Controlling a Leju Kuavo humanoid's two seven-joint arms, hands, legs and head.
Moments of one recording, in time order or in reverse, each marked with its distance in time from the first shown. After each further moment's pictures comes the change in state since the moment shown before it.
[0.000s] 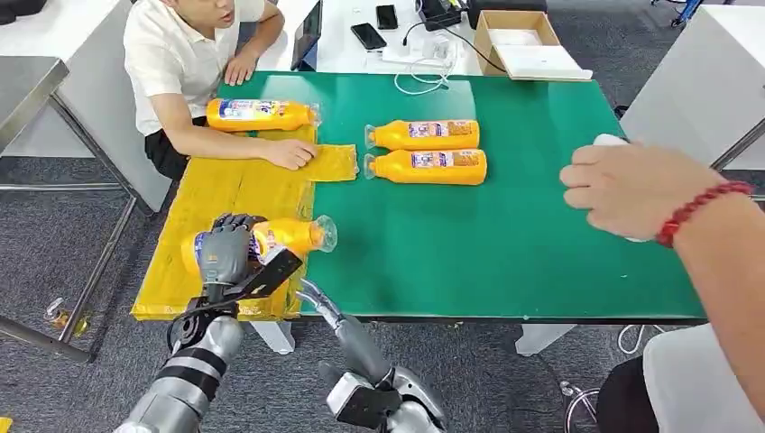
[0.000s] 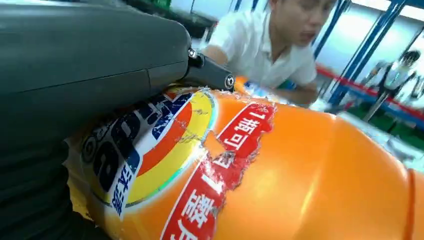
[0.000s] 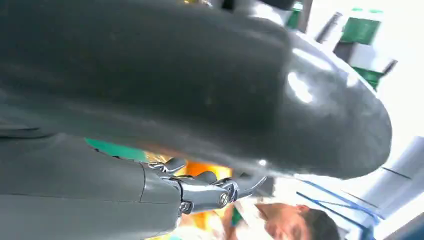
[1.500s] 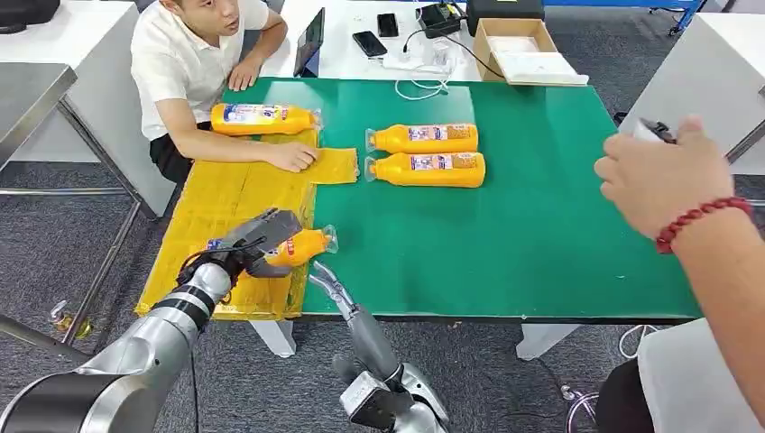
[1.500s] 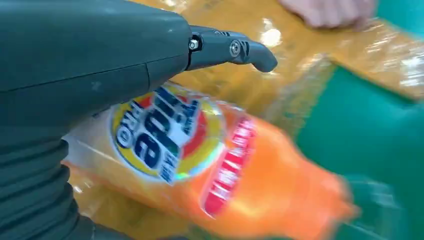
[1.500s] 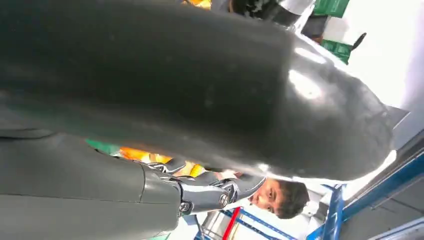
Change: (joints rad) left arm -0.332 0.019 0.114 0.505 0.077 -0.592 0.069; right arm 0.022 -0.019 0.018 -0.086 -0.040 -0.076 -0.005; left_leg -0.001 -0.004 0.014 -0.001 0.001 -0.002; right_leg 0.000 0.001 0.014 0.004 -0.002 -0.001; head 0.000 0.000
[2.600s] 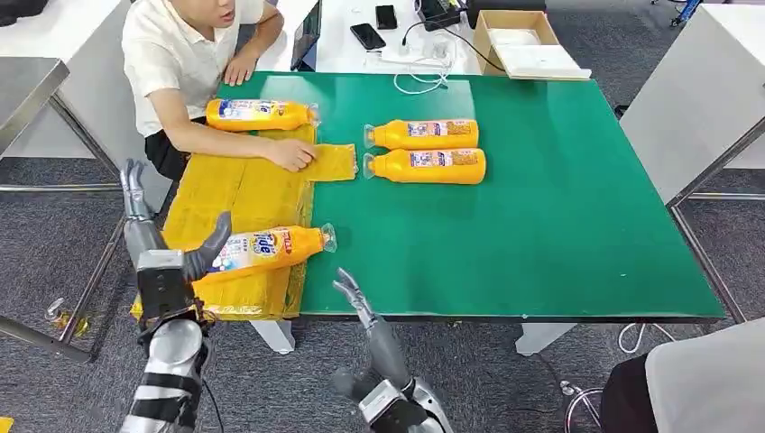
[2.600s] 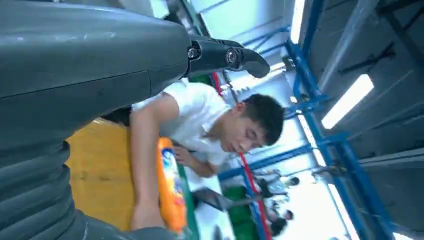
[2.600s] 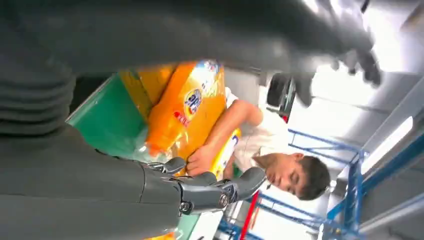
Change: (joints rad) left arm 0.572 -0.063 -0.072 -1.134 0.527 0.600 -0.366; right arm 0.057 -0.035 0.011 -0.028 -0.102 -0.080 -0.024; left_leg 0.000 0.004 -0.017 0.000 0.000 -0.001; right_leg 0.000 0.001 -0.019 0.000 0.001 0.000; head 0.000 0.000
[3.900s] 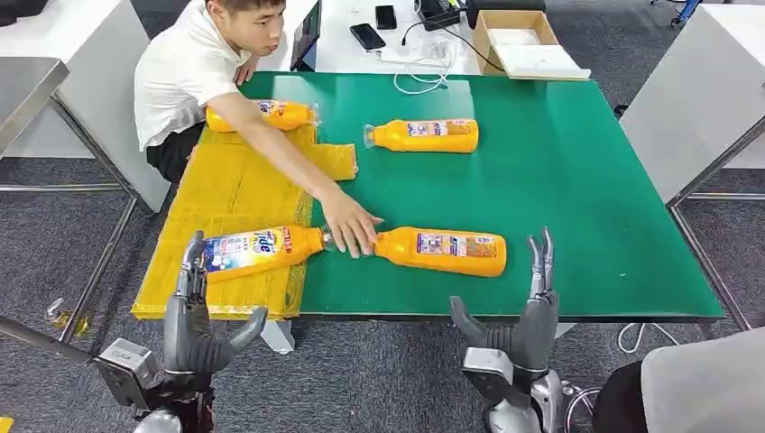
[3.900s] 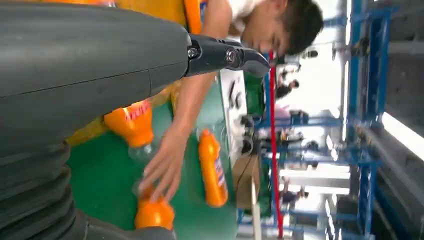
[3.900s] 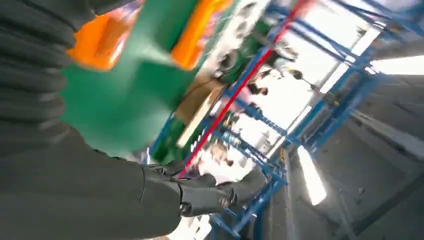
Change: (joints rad) left arm 0.332 0.051 -0.120 -0.214 0.325 -0.496 0.050; right arm 0.088 -0.078 -0.491 -0.270 0.421 -0.409 0.107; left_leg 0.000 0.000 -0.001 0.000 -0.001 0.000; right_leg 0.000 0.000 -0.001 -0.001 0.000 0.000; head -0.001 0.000
